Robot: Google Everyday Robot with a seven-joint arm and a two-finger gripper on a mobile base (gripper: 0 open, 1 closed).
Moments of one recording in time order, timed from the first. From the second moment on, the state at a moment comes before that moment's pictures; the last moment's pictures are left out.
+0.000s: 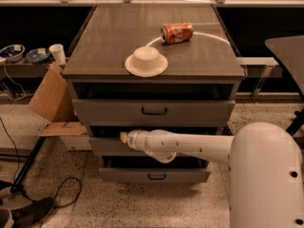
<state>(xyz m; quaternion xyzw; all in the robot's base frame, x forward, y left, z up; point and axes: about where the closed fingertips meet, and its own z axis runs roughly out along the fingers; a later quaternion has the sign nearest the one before) 0.698 0.117 0.467 -0.11 0.86 0.31 0.39</state>
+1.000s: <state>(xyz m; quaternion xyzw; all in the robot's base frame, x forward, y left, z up) 0.682 0.078 0.464 -0.15 0.88 0.27 0.37</state>
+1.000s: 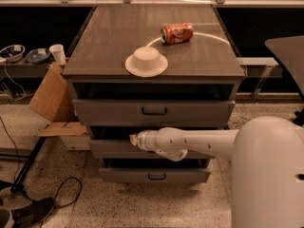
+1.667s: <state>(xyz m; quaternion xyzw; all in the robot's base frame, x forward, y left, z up) 0.660 0.042 0.458 -0.18 0.89 0.24 0.34</state>
